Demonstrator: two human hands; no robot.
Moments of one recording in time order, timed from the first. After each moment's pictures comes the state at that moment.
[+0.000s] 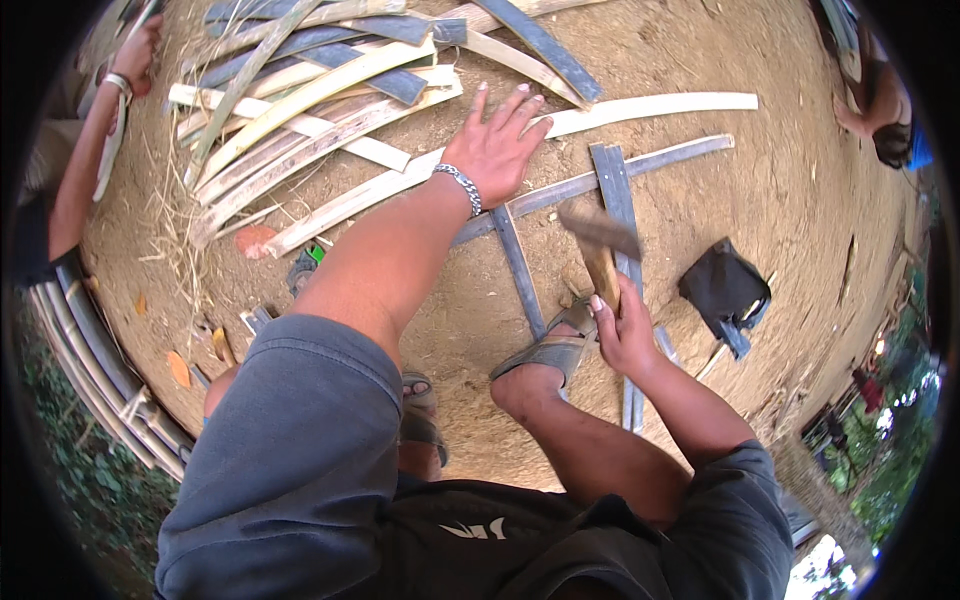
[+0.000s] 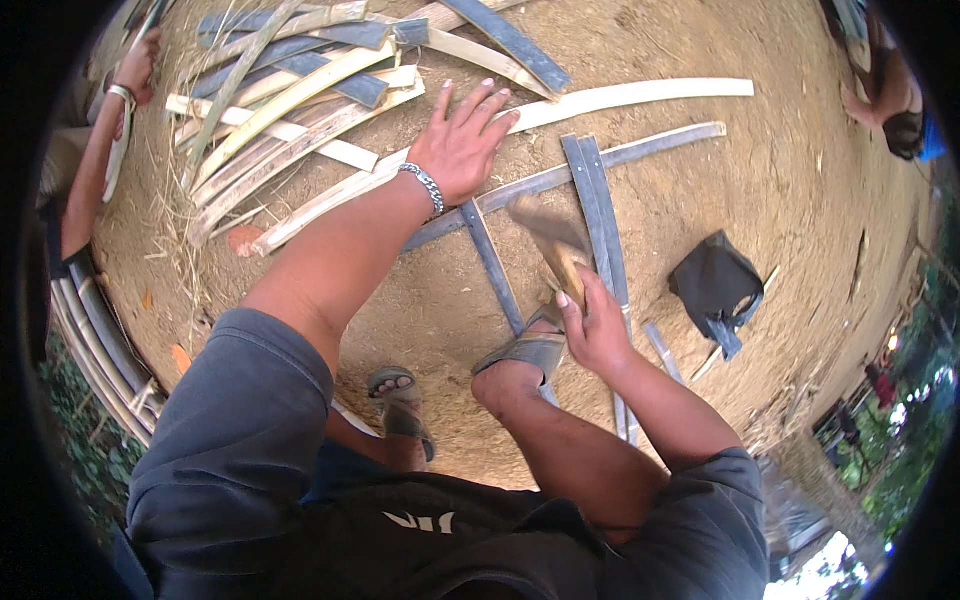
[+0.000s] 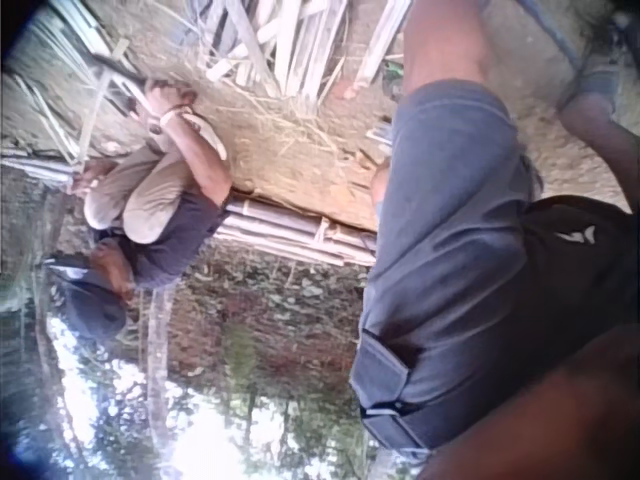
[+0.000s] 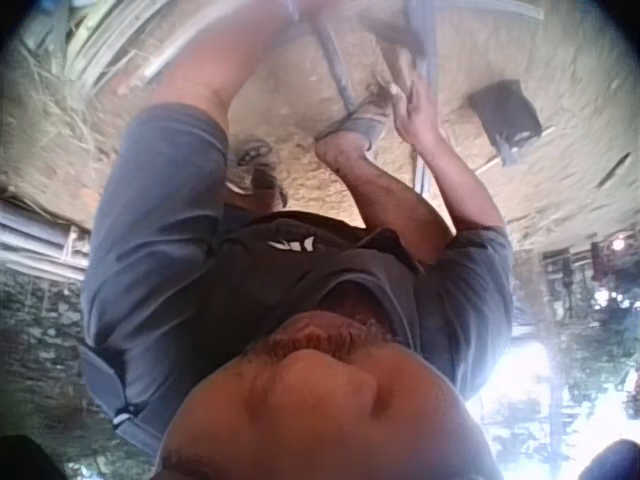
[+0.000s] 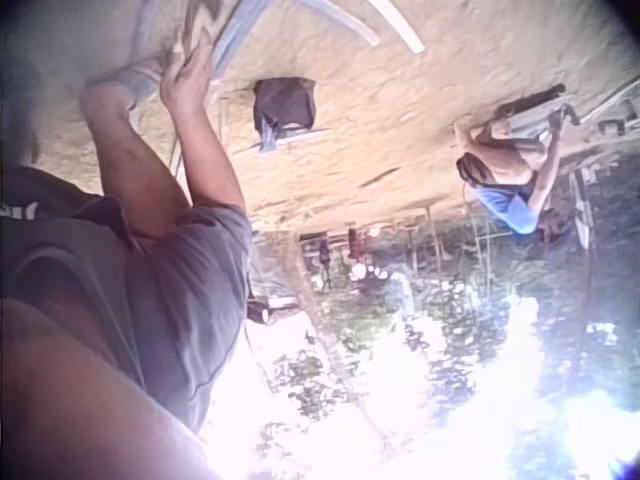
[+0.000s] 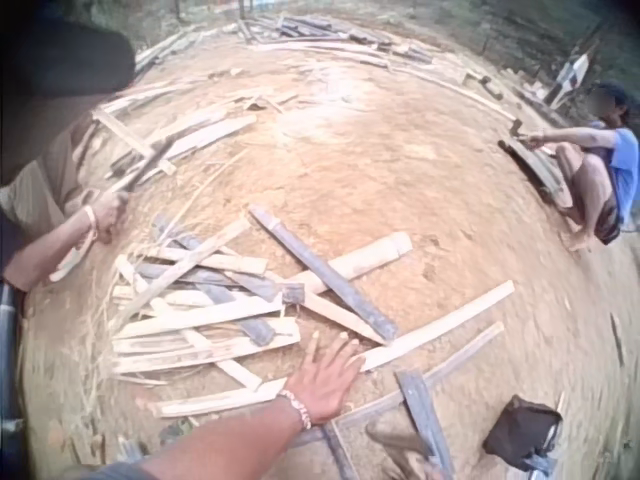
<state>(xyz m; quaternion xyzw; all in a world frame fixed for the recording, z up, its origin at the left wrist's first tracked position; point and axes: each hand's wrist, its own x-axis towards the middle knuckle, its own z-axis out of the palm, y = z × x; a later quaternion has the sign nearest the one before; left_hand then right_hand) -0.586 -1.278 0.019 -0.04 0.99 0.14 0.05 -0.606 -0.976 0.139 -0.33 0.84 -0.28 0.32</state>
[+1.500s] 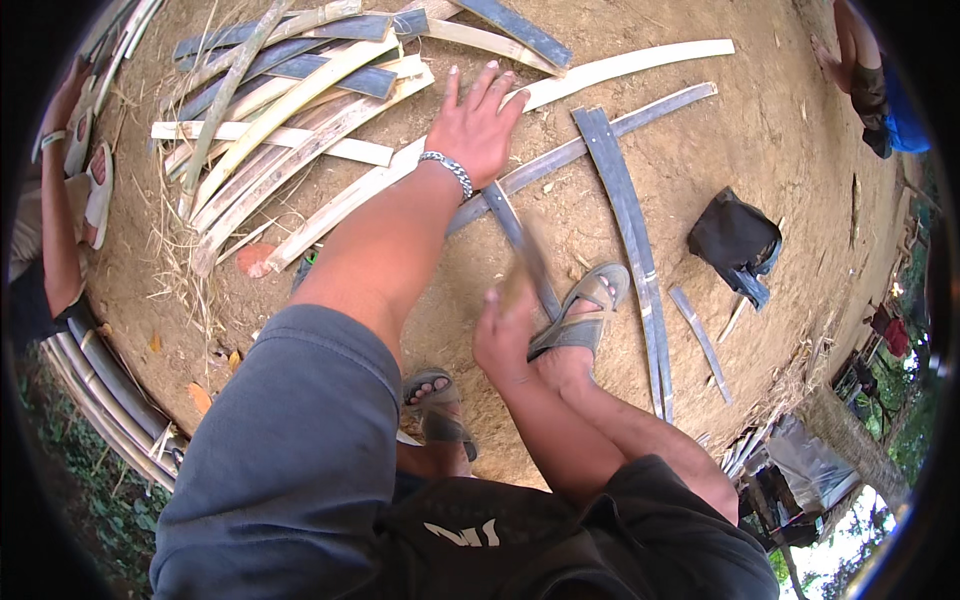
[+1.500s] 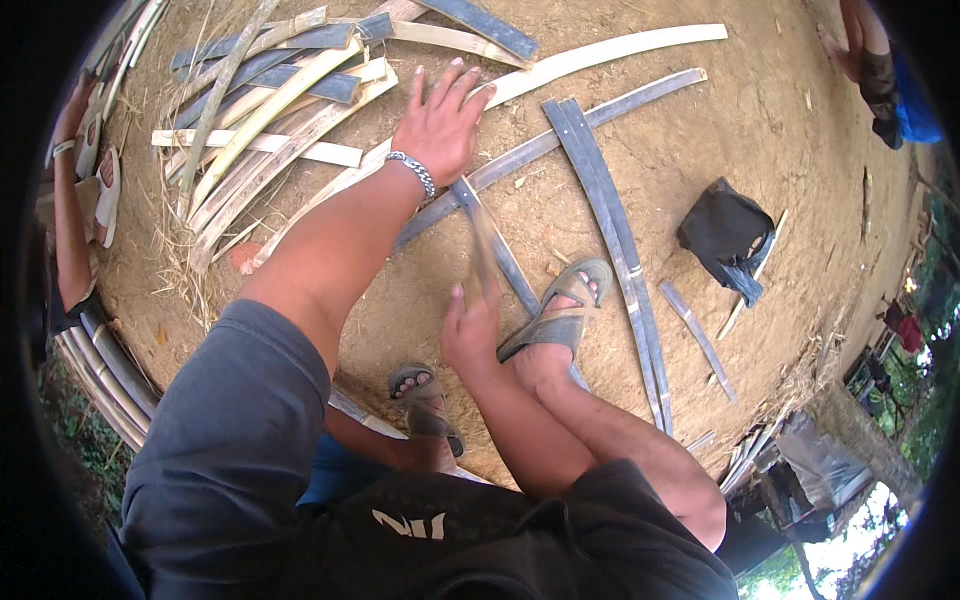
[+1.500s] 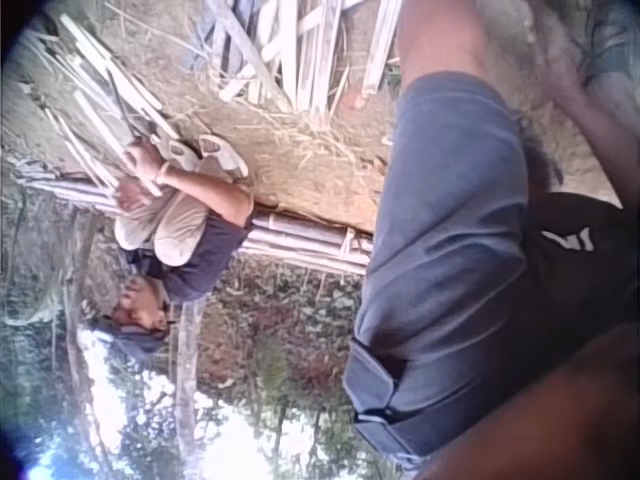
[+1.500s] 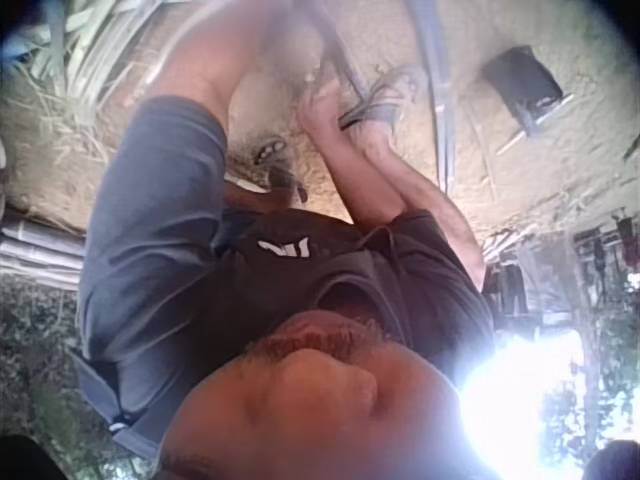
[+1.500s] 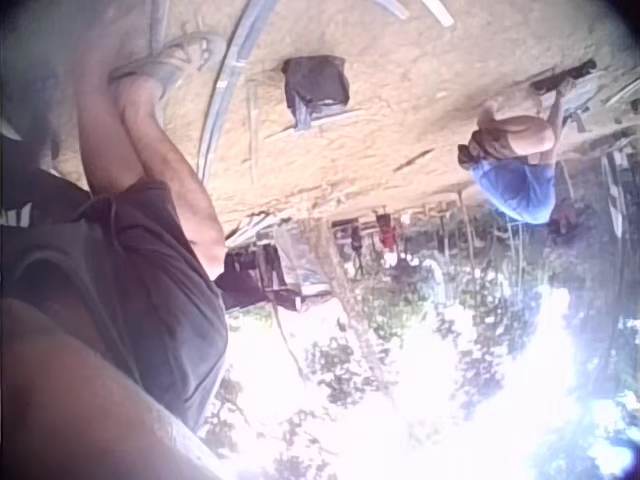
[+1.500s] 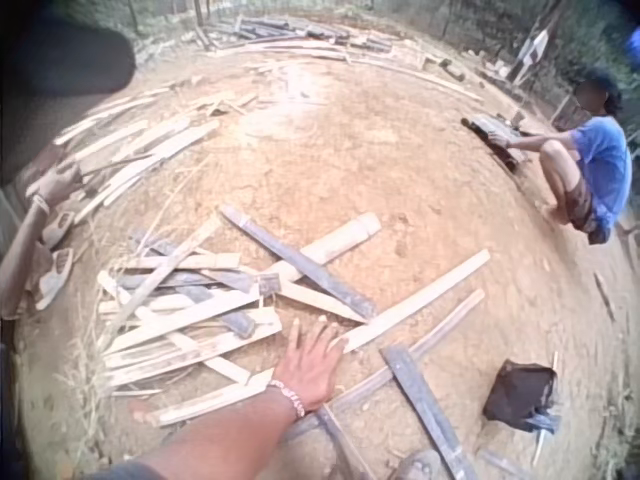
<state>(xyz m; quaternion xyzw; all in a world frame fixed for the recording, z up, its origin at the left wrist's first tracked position) -0.586 -1.277 0.024 -0.04 0.99 0.11 0.06 -0.425 -1.075 0.081 0.03 0.86 -0.41 0.30</state>
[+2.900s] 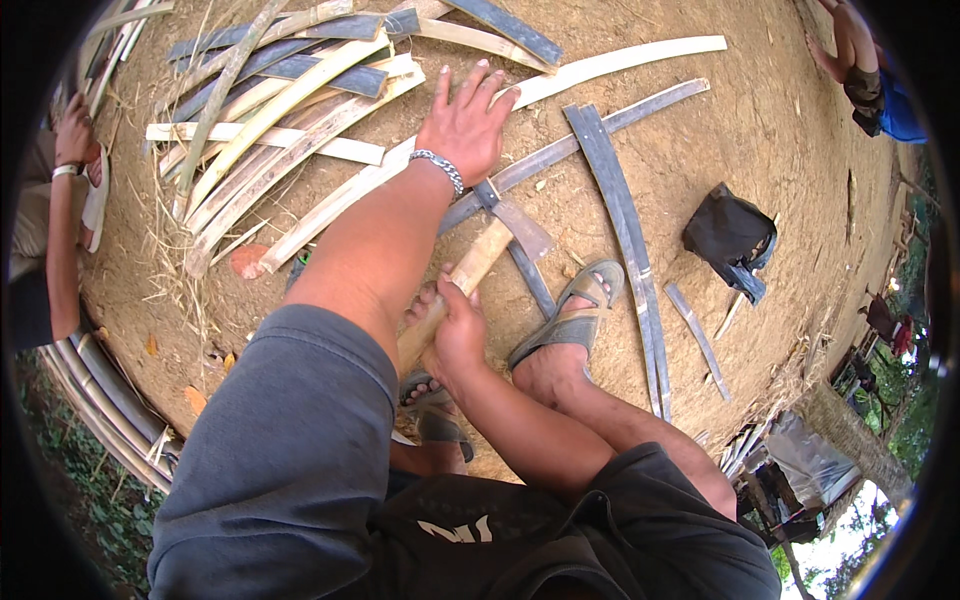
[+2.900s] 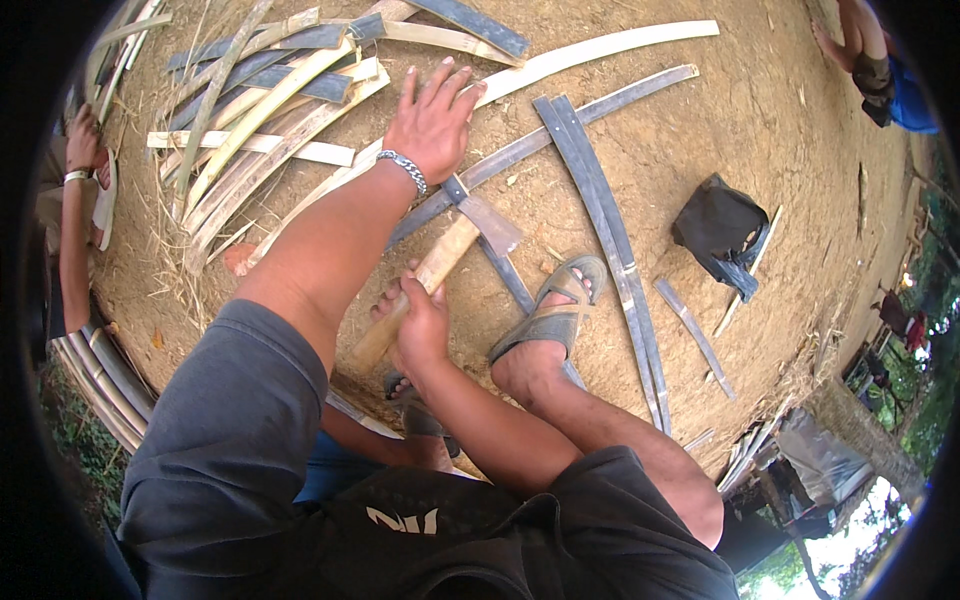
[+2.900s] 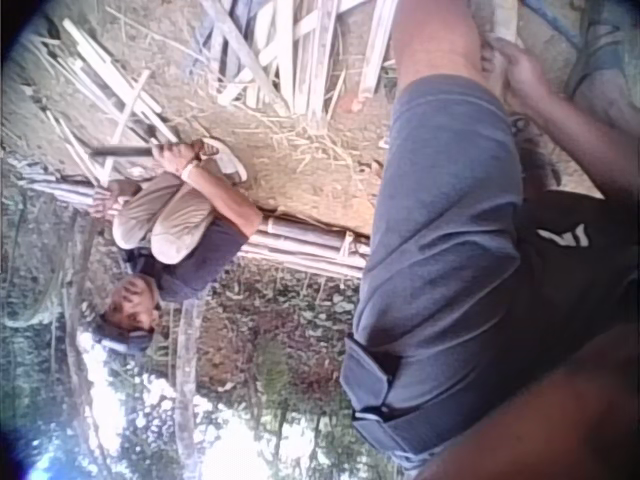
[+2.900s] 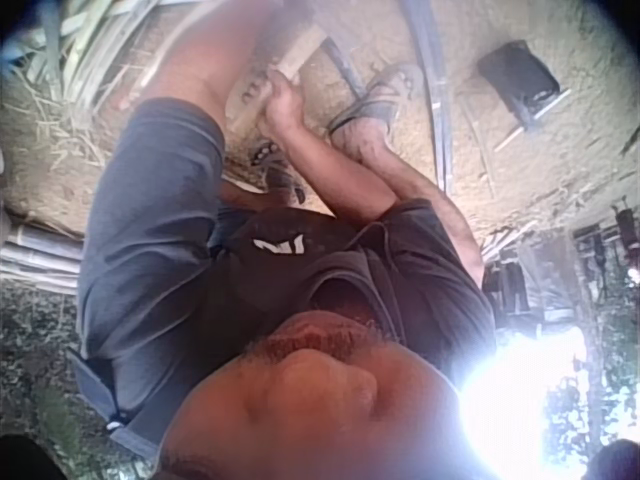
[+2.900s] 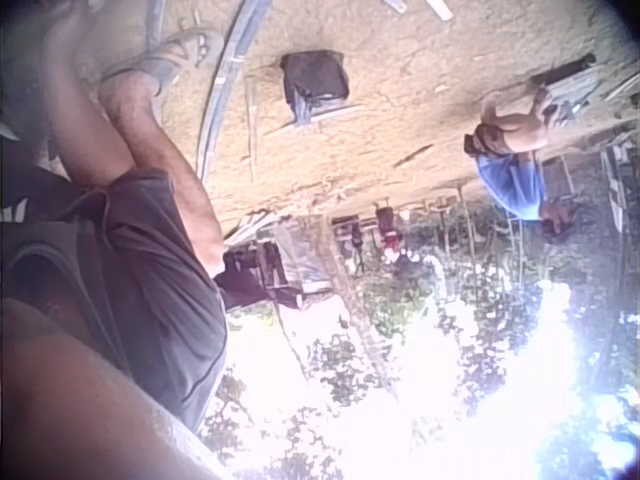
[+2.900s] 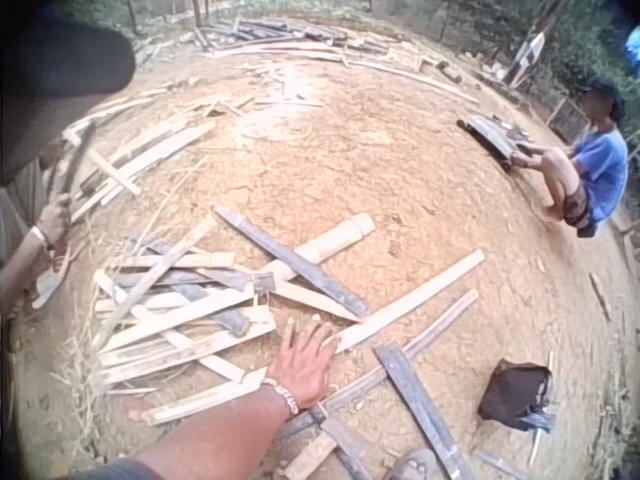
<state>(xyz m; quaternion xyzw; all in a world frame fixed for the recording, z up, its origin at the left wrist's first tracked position) -0.586 -1.277 0.021 -0.04 0.99 0.11 0.05 -0.421 -1.152 0.118 0.45 0.34 -0.74 0.36</state>
